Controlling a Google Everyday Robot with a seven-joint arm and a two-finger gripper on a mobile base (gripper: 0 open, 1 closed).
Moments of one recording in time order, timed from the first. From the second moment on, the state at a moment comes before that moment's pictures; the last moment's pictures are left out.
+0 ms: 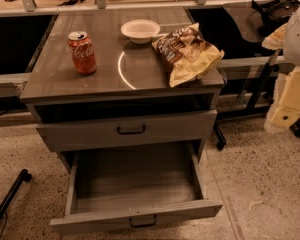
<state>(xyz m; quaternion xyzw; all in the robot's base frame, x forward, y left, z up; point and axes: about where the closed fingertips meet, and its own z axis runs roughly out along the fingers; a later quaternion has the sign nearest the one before) 0.438 -0.217 0.976 -0.60 0.78 -0.03 0.16</state>
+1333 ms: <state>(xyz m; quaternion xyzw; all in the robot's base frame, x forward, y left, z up) 0.498 -0.158 0.987 -0.59 0.76 0.03 0.28</state>
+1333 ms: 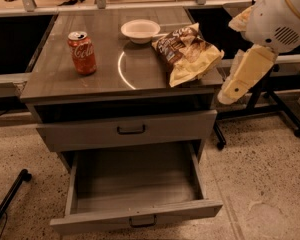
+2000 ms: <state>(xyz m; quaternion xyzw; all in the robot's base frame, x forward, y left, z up) 0.548 -0.110 0.972 -0.60 0.74 0.05 0.30</state>
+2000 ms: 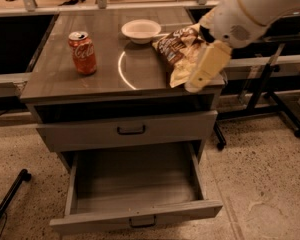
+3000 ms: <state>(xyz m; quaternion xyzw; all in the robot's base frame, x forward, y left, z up) 0.631 -0.018 0.956 -0.56 0.72 0.12 0.39</state>
